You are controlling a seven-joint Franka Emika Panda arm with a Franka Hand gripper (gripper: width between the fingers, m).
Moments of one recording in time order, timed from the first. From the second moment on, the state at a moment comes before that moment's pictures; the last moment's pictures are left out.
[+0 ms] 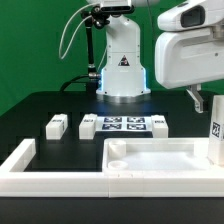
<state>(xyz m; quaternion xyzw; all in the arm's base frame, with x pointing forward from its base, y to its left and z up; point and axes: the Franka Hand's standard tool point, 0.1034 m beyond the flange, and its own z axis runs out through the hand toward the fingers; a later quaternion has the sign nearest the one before) 0.638 0.115 0.122 -1.00 -0.07 0.00 0.07</state>
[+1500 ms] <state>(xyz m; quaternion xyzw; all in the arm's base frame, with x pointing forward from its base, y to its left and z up) 0.639 0.118 0.121 -0.87 0.49 0.02 0.09</state>
